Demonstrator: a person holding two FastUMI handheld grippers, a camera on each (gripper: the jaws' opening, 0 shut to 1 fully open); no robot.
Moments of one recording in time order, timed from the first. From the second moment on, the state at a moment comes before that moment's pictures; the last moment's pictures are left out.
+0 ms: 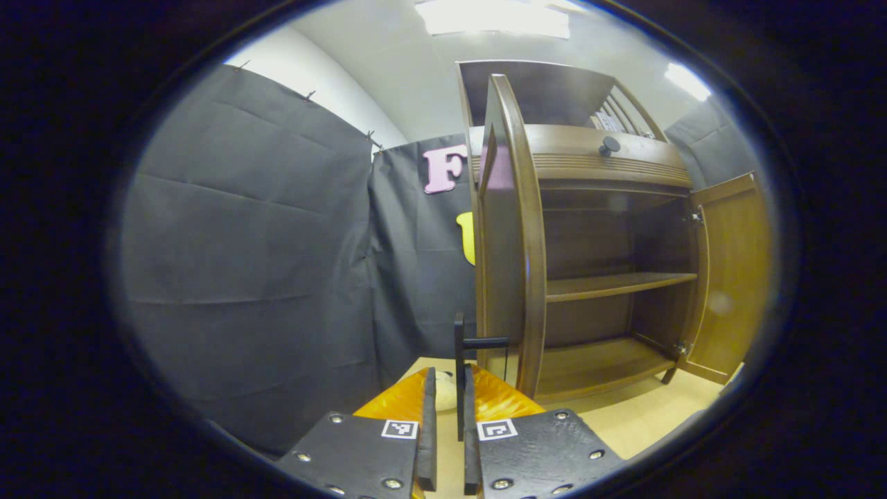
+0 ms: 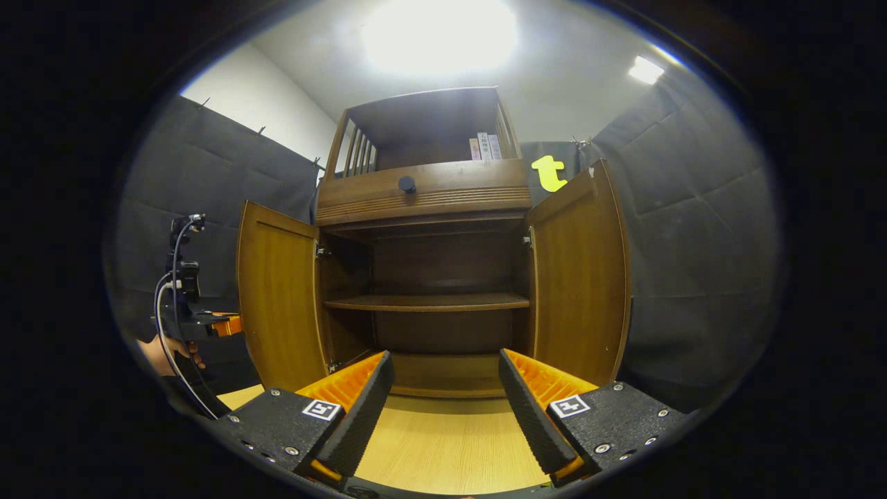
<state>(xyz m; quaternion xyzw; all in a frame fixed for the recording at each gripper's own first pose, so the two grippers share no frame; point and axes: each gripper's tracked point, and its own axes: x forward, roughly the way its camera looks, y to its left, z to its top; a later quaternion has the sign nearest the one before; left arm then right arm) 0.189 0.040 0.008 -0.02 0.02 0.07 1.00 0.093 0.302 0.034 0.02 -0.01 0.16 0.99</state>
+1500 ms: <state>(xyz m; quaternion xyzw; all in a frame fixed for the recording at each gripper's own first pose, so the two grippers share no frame) 0.081 -0.149 0.116 -0.02 -0.03 -0.09 0.99 0.076 0.258 0.043 0.04 0.00 0.10 0.99</state>
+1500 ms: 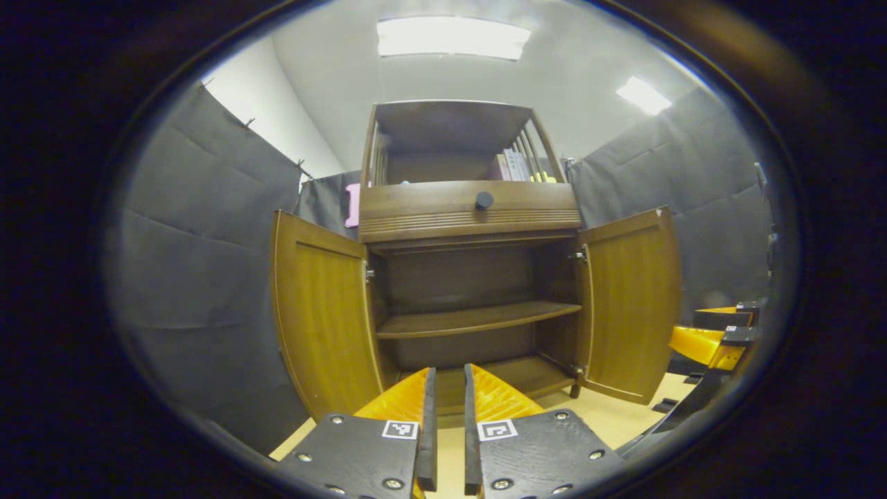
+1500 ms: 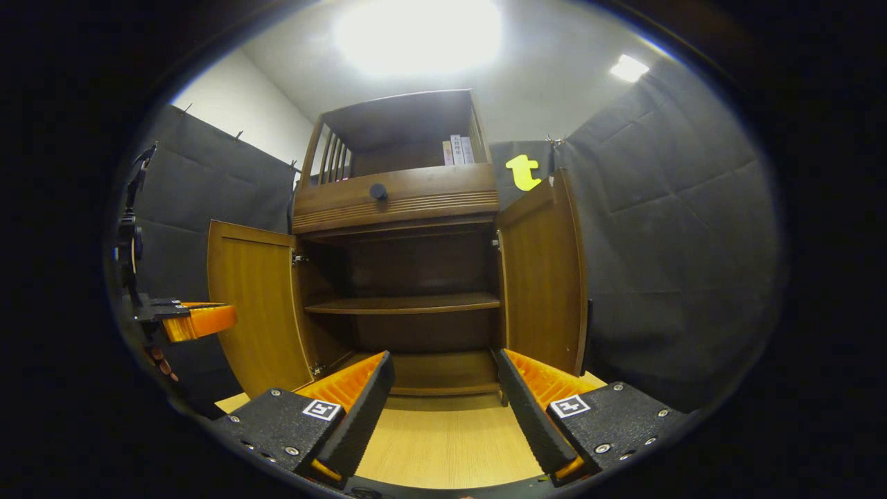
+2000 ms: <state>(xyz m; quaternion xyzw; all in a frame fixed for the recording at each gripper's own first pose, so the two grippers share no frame) 0.063 -0.161 0.109 -0.01 -0.03 -0.09 1.00 0.052 0.243 0.031 0.04 0.00 0.09 1.00</state>
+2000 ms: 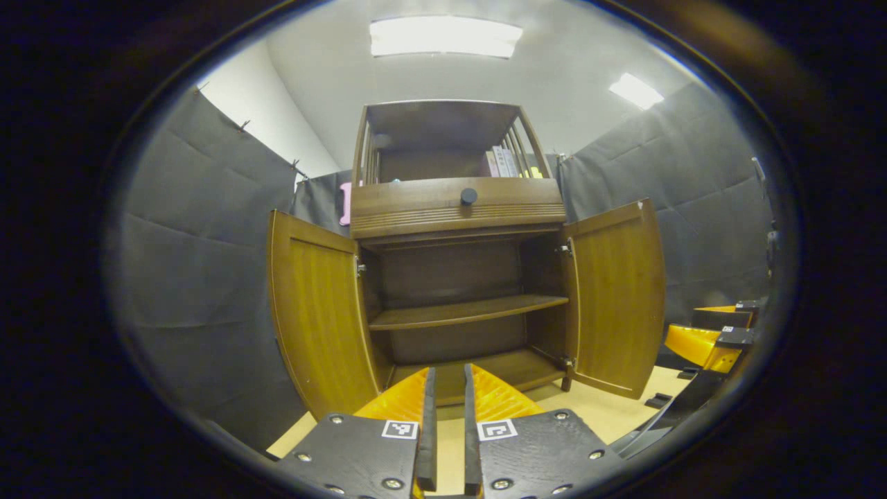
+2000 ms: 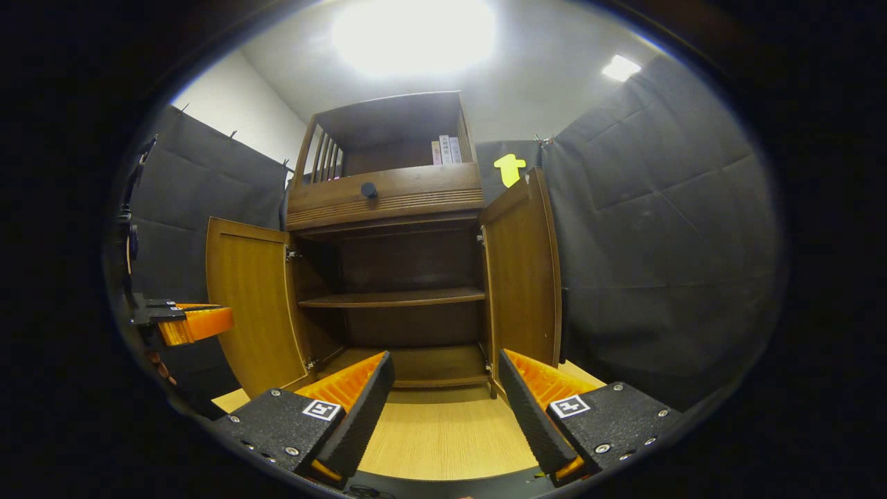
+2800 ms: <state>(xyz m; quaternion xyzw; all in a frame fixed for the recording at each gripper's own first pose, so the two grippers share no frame) 0.062 -0.158 0.114 0.00 -0.04 -0.09 1.00 0.053 0.237 0.032 0.04 0.00 0.08 1.00</state>
